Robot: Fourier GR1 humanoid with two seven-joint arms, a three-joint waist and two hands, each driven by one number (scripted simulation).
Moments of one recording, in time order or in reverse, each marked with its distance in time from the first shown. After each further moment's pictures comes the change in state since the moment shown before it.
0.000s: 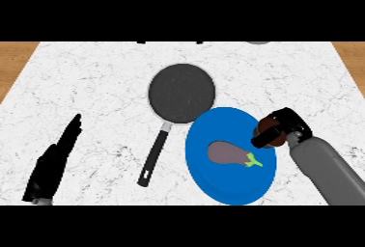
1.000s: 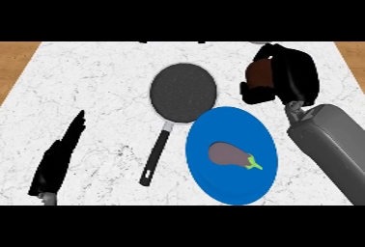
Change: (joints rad) left arm -0.035 -0.025 0.006 0.027 -0.022 -0.006 0.013; right arm -0.244 -0.093 0.094 -0.237 0.525 -0.202 -0.288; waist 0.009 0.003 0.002
